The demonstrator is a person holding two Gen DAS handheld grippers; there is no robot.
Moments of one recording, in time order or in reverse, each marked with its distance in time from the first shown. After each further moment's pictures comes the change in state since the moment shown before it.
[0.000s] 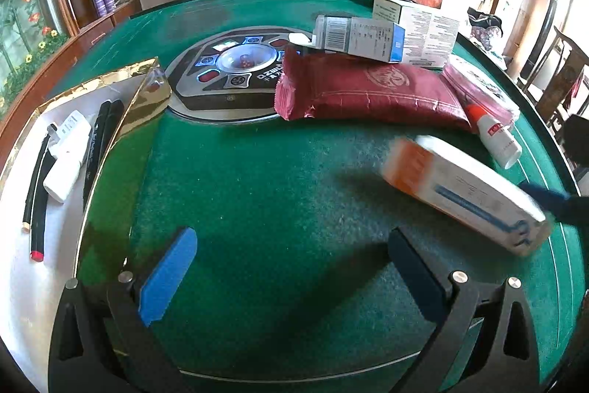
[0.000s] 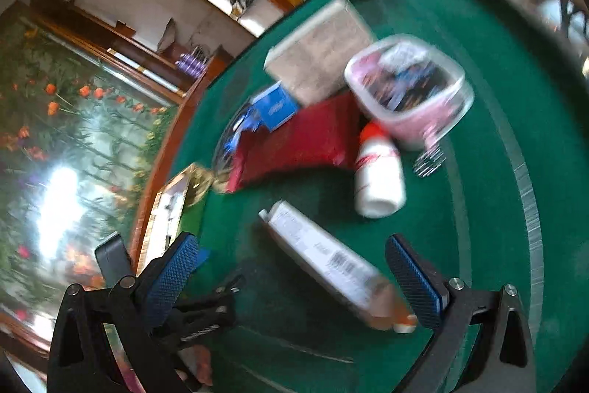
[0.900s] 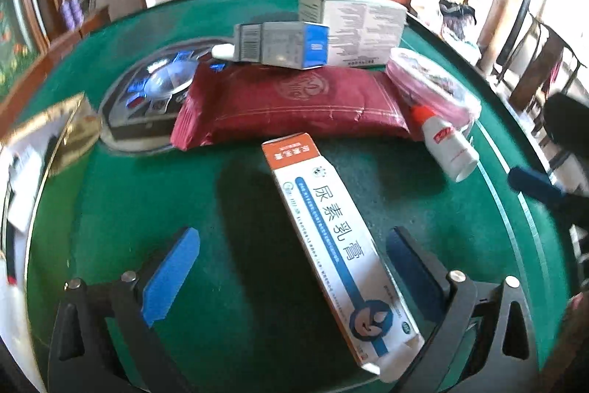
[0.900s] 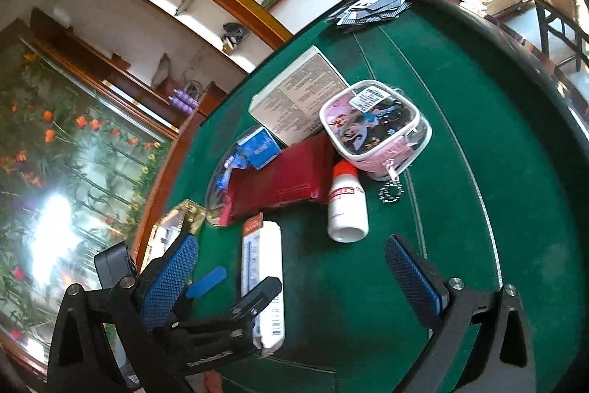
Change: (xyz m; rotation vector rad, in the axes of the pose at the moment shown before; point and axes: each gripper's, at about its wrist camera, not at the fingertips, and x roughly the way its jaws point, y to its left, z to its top) left arm 0.010 -0.055 0.013 0.092 -0.002 -0.056; right arm -0.043 -0.007 0.008 -0.030 -0.188 -0.132
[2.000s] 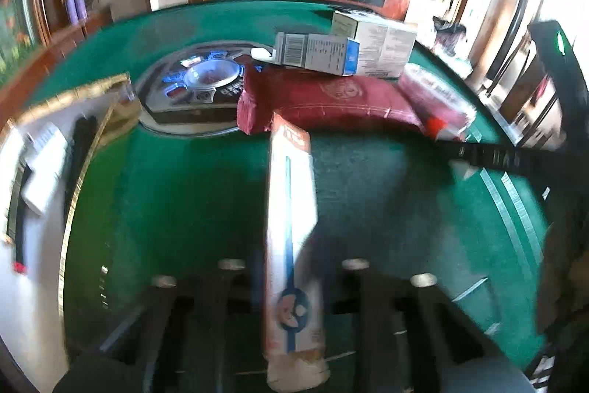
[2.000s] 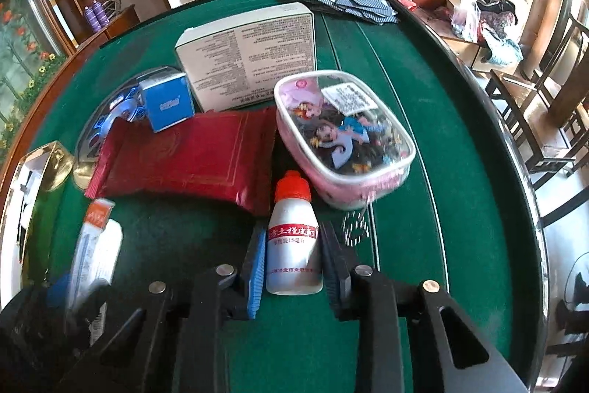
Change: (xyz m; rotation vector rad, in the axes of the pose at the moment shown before) left arm -0.026 0.055 -0.022 -0.083 -0.042 -0.120; right arm 0.061 0.030 -0.001 -0.271 0.126 -0.532
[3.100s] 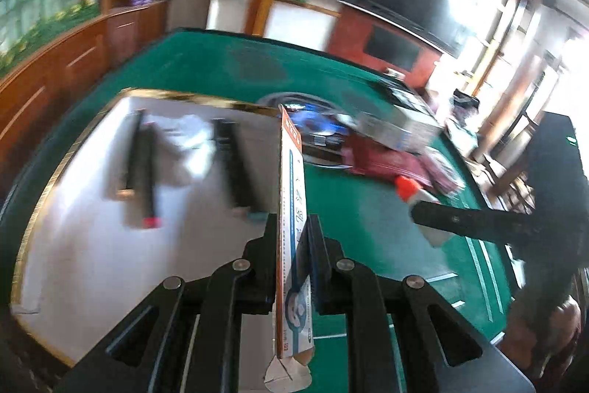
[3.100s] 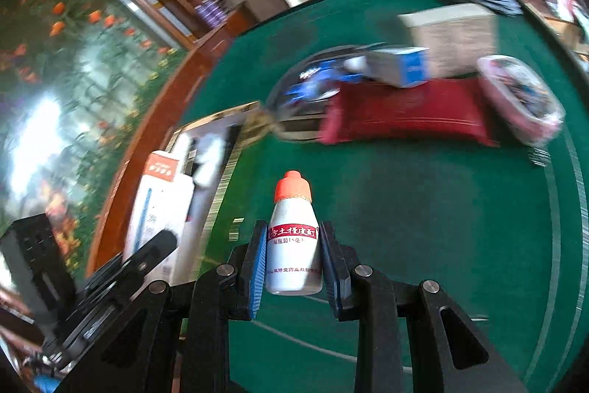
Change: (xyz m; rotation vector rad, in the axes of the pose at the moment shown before) left arm -0.132 0.113 -0.024 -0.226 -0.159 0.036; right arm -0.067 0.129 -0.030 -0.064 0.057 0.537
